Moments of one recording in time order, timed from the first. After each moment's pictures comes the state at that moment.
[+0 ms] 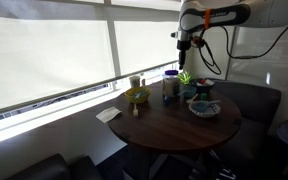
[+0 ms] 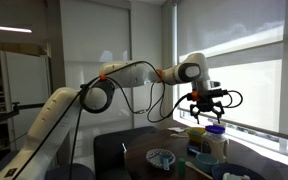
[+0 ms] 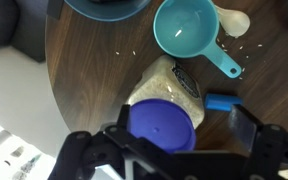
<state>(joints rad) -0.08 0.53 -0.09 -1.02 -0.05 1.74 -0.73</state>
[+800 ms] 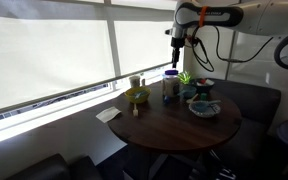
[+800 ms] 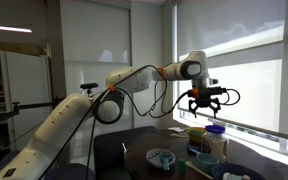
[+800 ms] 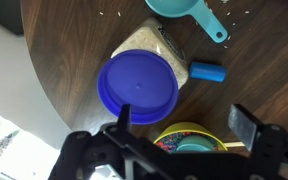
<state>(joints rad) -0.11 0.68 -0.01 -0.72 -0.01 1.61 -0.76</state>
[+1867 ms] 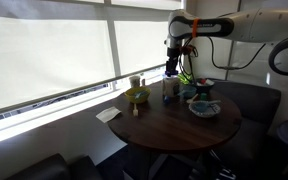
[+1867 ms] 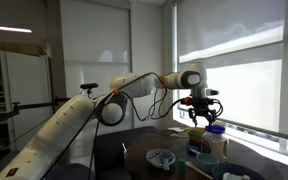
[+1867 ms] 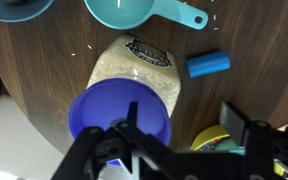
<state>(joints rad) -0.05 0.73 -0.05 -0.76 -0.03 1.62 -0.31</state>
